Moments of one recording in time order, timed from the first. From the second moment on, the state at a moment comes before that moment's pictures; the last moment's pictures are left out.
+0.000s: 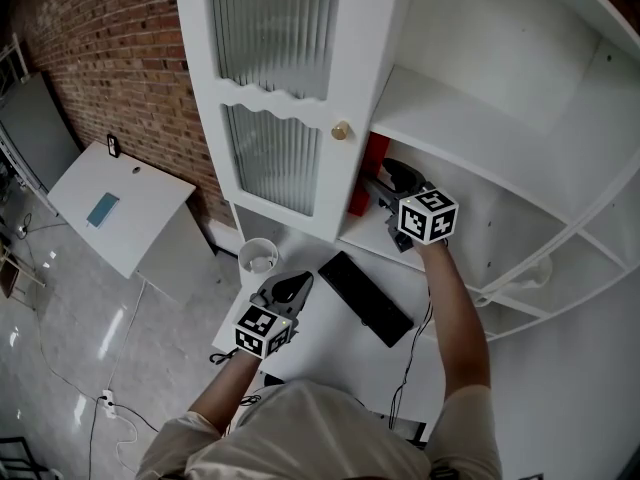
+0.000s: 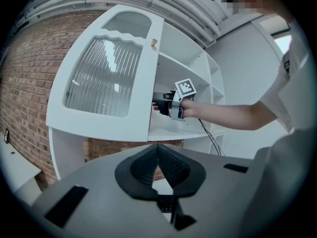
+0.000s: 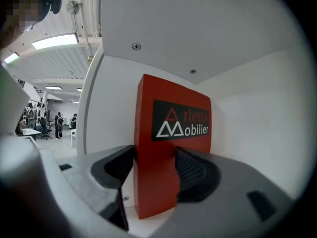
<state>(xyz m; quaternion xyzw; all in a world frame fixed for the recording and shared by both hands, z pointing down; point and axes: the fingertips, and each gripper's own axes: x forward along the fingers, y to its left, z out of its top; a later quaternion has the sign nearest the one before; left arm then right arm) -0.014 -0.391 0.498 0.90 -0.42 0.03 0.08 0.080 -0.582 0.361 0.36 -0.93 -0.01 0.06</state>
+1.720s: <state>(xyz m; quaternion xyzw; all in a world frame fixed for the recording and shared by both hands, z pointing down) 0.130 -0.543 0.430 0.87 -0.50 0.03 0.01 0.128 -0.567 0.363 0.28 -0.96 0.02 0.05</state>
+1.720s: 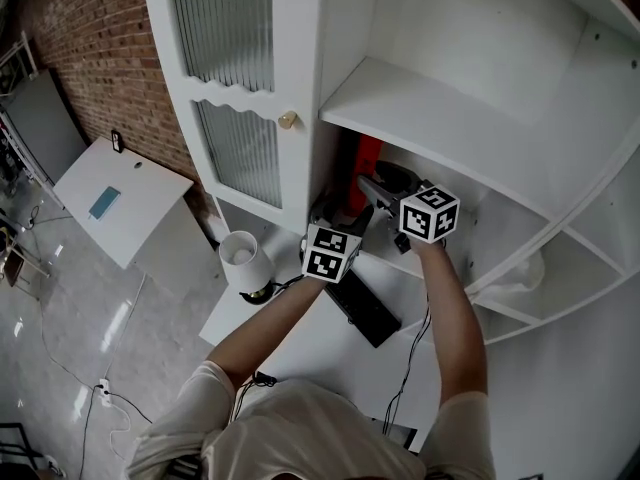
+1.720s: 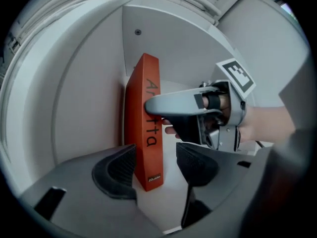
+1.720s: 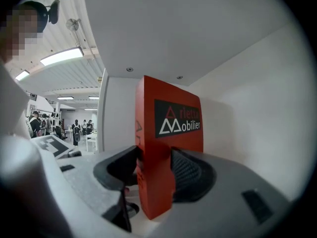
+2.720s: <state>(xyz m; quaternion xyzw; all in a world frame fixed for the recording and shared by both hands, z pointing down) 0.126 -0.559 0.430 0.84 -0.54 0.04 0.02 0.197 -0.545 0.364 0.33 -0.94 0.06 -0.01</state>
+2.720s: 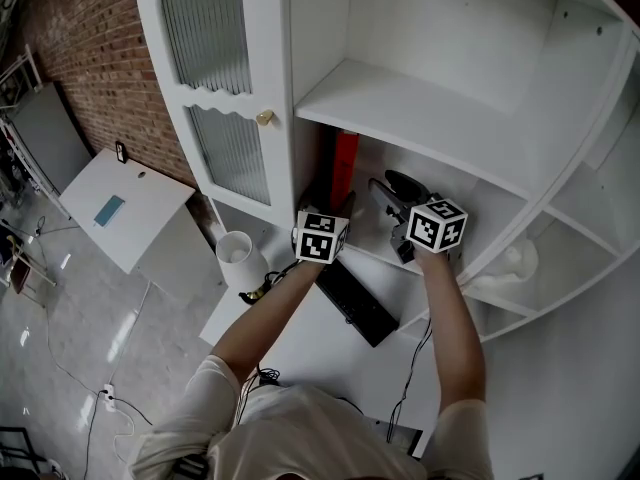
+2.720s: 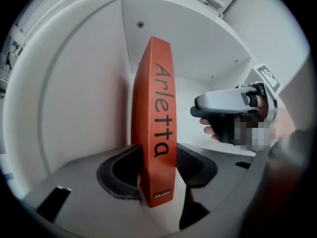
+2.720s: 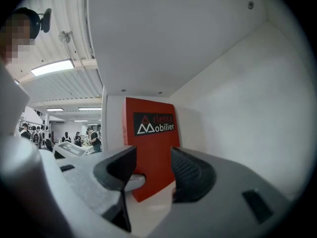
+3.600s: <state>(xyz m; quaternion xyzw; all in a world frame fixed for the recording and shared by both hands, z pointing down) 0.090 -0.465 0.429 0.86 -0.50 0.00 0.02 0.166 -0.488 0.399 0.33 -0.94 0.05 0.03</state>
